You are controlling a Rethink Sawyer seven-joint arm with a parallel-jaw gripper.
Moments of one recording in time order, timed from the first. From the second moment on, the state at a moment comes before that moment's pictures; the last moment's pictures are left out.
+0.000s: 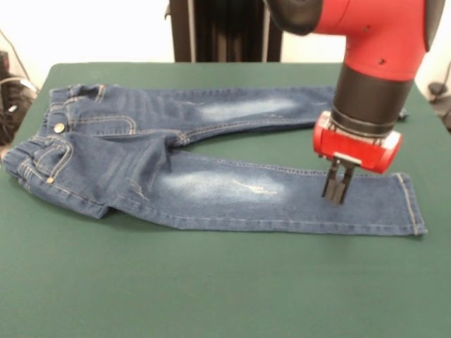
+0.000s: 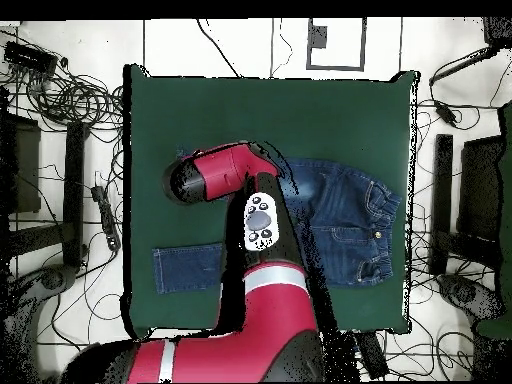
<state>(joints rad) 0.01 -0.36 0.08 1.25 -0.42 0.55 2.60</state>
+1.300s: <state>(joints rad) 0.07 -0.30 0.02 1.24 -0.42 0.53 2.60</state>
